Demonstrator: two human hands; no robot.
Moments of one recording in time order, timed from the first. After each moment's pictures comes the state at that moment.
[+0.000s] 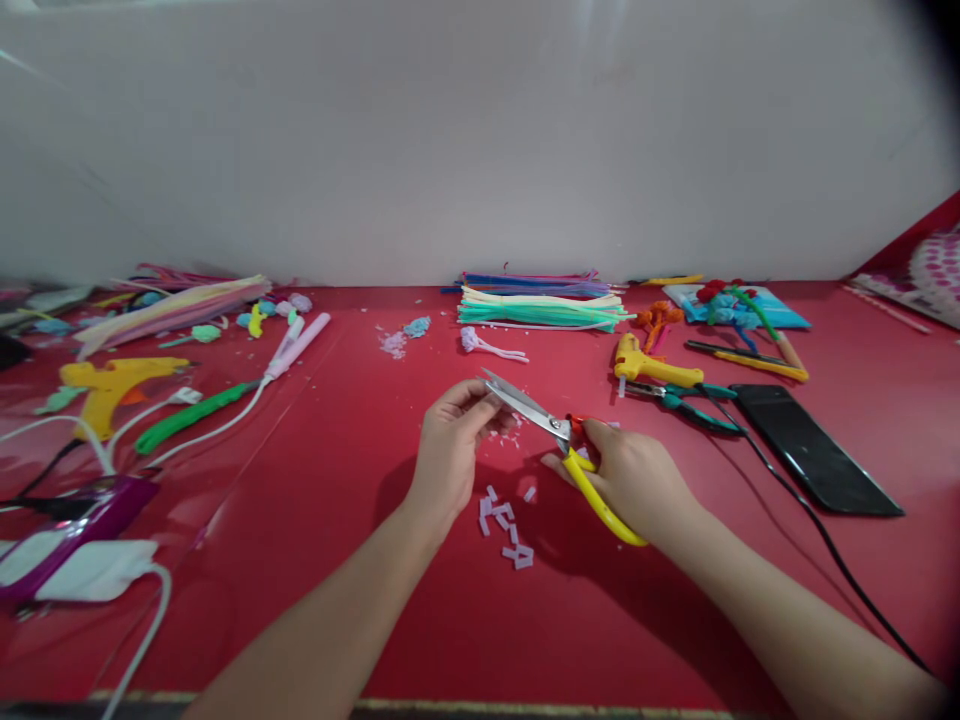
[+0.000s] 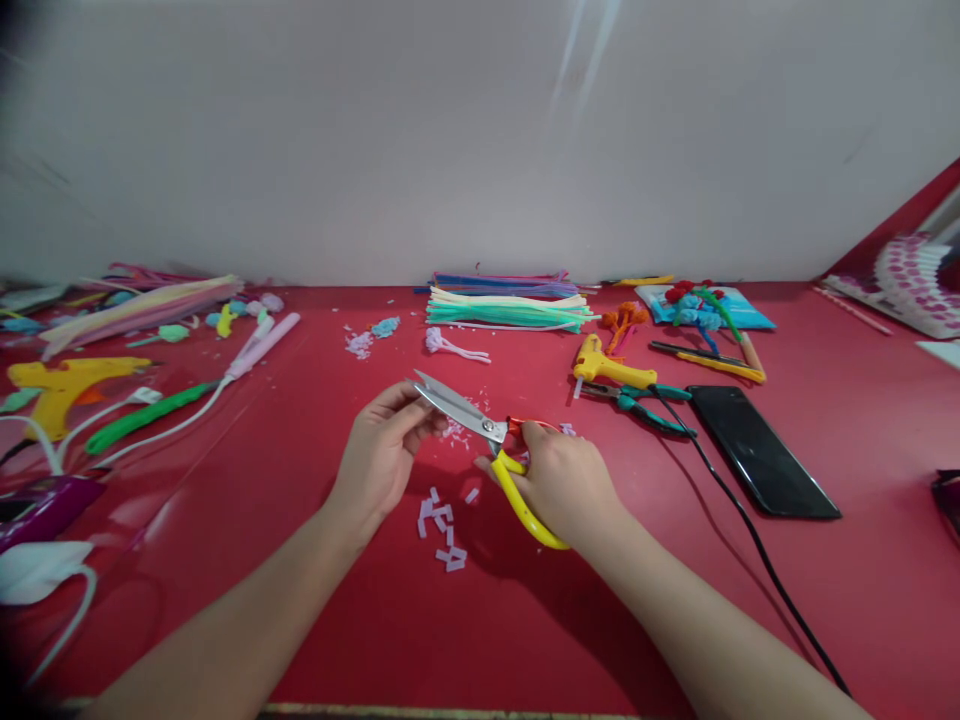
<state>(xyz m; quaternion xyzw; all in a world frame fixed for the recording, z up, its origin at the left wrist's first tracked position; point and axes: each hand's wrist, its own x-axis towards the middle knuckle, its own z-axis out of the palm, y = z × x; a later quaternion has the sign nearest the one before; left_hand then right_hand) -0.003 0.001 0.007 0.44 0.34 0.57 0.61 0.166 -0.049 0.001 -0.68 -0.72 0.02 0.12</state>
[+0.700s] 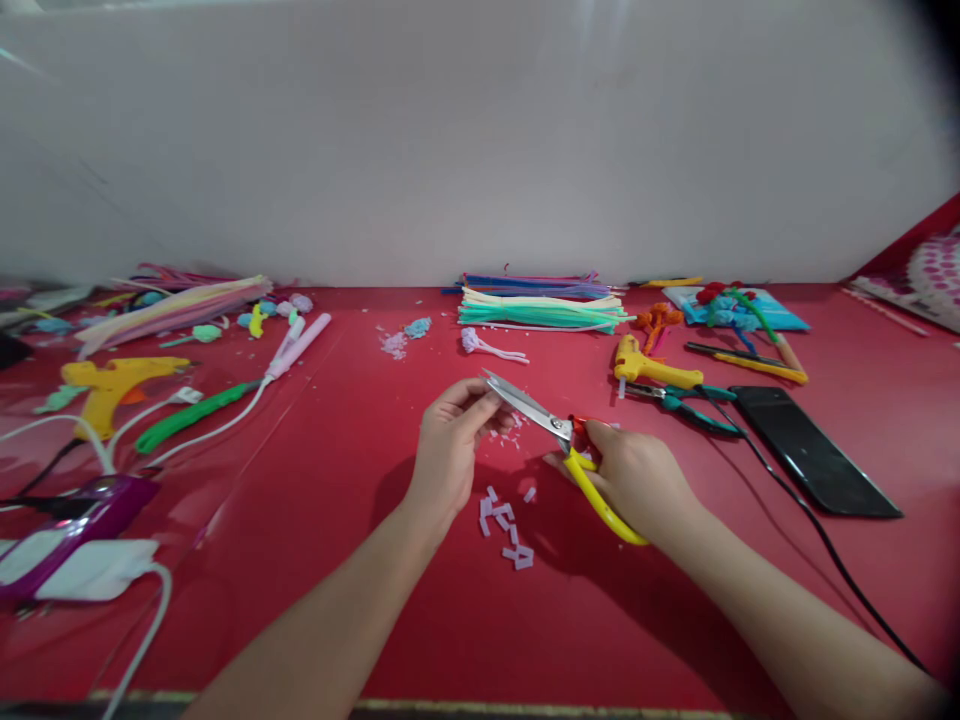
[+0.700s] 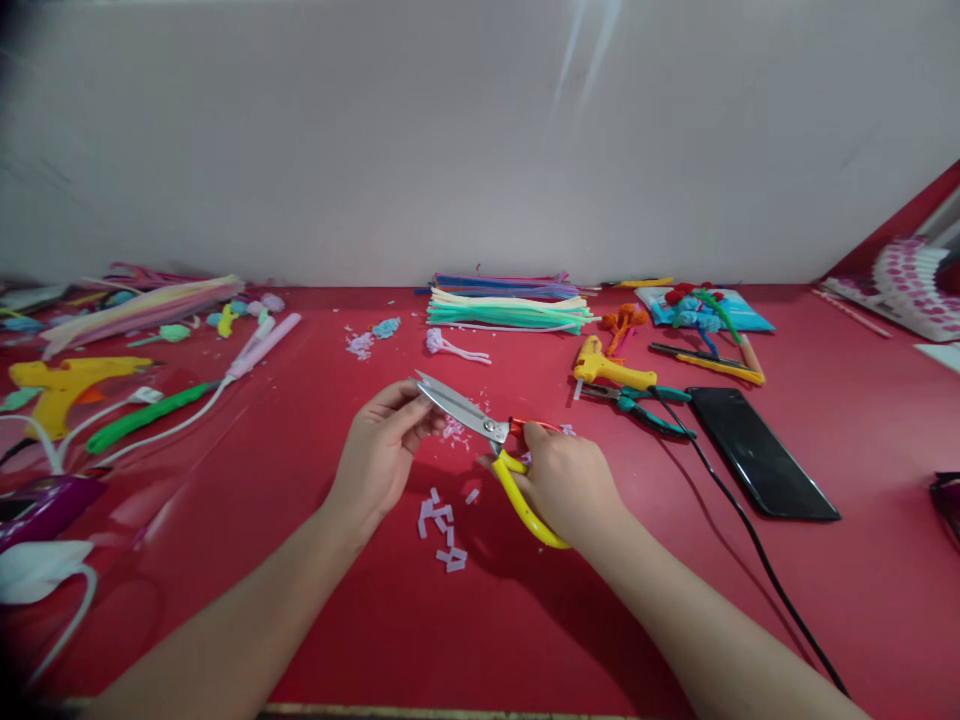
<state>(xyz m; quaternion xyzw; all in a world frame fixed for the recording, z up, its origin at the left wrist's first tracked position) -0.005 0.001 0.007 0.43 0.34 0.57 0.62 0.169 -0.048 0.000 -0.68 -0.72 0.00 0.09</state>
